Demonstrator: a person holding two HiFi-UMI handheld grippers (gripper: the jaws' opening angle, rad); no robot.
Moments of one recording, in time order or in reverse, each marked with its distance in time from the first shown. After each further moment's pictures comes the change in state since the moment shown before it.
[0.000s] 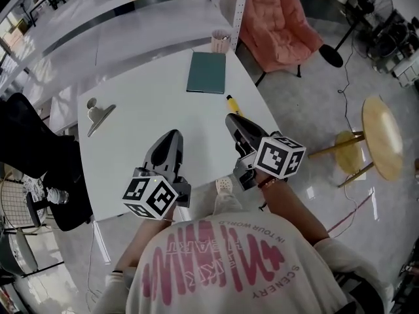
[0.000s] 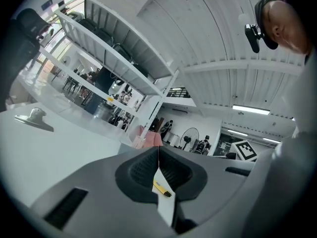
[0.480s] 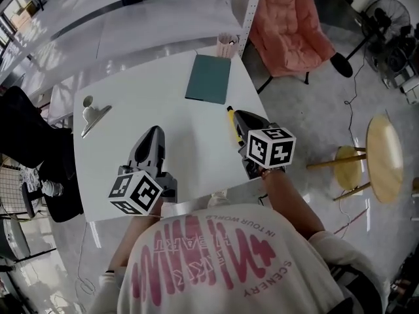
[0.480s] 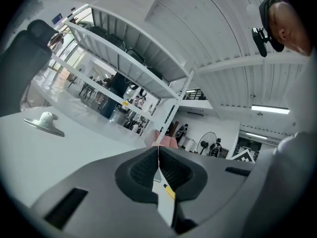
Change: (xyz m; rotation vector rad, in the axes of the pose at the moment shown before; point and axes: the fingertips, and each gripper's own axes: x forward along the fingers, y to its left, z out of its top) left arm 0.050 0.051 0.021 -0.035 -0.054 0.180; right arm 0.055 -0.114 0.024 -0.337 0.237 -0.207
